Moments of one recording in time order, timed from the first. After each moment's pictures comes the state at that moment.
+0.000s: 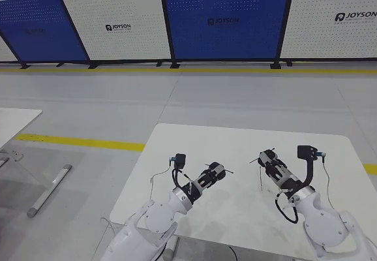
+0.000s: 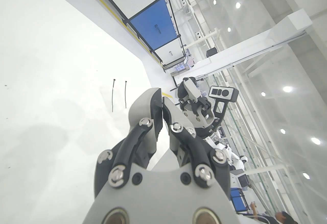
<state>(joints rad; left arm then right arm) 1.52 -1.20 -1.14 -1.81 0.02 -0.06 -0.18 -1.37 -1.16 1.19 -1.80 -0.40 -0.02 0.33</state>
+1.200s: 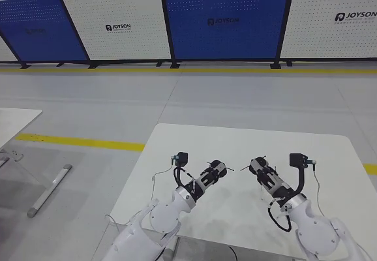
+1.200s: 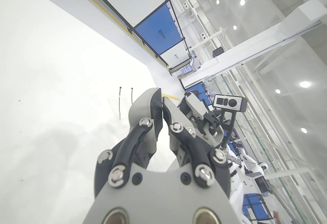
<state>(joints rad) 1.49 -1.21 -1.10 -1.78 0.11 -0.06 -0.12 -1.42 -1.17 1.16 -1.81 -0.37 -0.05 0.30</state>
